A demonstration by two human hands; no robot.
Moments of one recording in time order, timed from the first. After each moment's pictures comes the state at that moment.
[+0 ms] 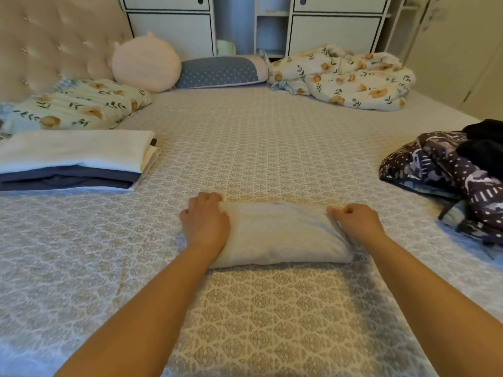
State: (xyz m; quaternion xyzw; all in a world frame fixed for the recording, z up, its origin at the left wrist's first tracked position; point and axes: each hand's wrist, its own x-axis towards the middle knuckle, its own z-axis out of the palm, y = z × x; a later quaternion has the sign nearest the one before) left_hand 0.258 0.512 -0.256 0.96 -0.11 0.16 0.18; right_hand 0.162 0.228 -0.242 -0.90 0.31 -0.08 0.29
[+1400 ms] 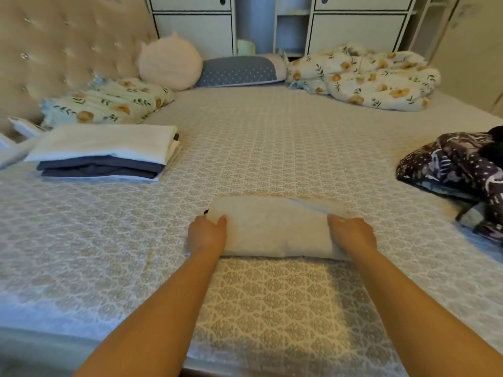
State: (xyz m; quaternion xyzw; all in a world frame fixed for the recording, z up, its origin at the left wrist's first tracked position) left_hand 0.242 0.542 -0.283 0.93 0.13 -0.01 0.35; right_hand 0.158 0.278 -0.263 -0.83 0.45 -0.02 0.34
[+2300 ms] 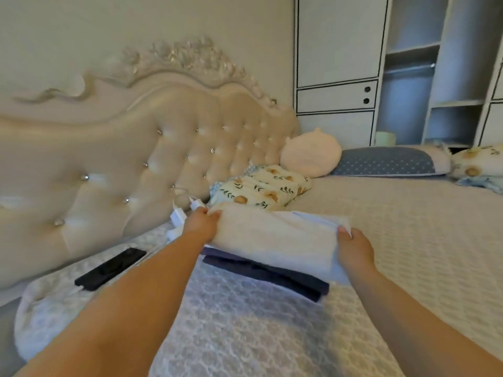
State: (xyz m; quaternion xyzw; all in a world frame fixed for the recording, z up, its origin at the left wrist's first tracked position) left_hand 0.495 0.904 -0.141 0.90 0.18 0.16 0.37; right_hand 0.463 0.600 -0.160 -0.82 0.15 -0.10 0.54
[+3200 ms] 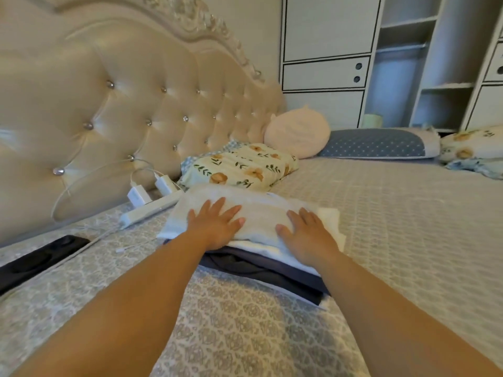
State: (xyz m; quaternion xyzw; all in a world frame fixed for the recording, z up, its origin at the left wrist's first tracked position) left_hand 0.599 0.879 -0.227 1.00 -0.02 0.00 0.05; right_hand 0.572 0.652 -0.232 -0.98 -0.09 -0.05 0.18
